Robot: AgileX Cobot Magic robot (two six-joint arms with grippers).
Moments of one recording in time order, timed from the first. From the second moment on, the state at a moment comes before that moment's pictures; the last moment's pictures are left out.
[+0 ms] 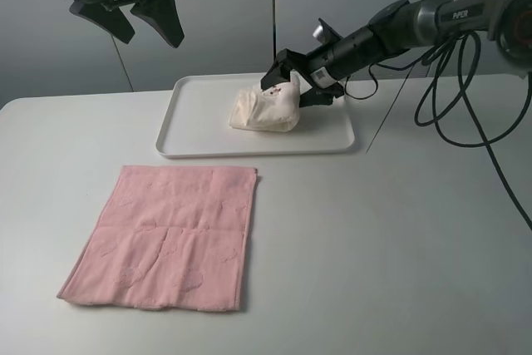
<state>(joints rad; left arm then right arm) -0.35 1.79 -1.71 -0.16 1.17 0.11 0.22 2.46 -1.86 1.00 0.83 -0.58</state>
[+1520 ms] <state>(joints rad) -0.35 1.71 -1.36 0.07 1.22 0.75 0.66 1.79 -1.49 0.12 1.15 -0.63</state>
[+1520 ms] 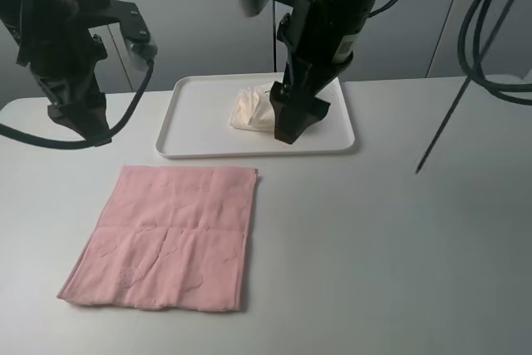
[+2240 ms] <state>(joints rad) -0.35 1.68 -0.79 0.03 0.94 1.16 0.75 1.80 -1.35 0.24 1.05 -0.82</state>
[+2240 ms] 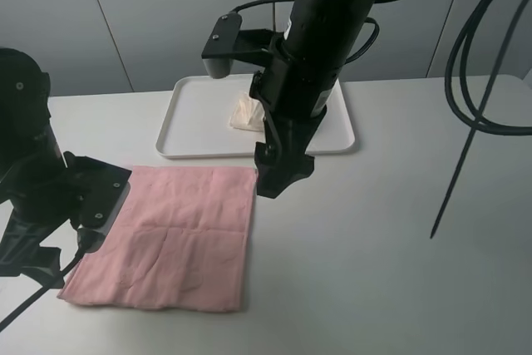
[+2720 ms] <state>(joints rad) -0.35 1.64 -0.62 0.02 0.71 1.18 0.87 1.84 -1.16 0.17 0.88 -0.78</state>
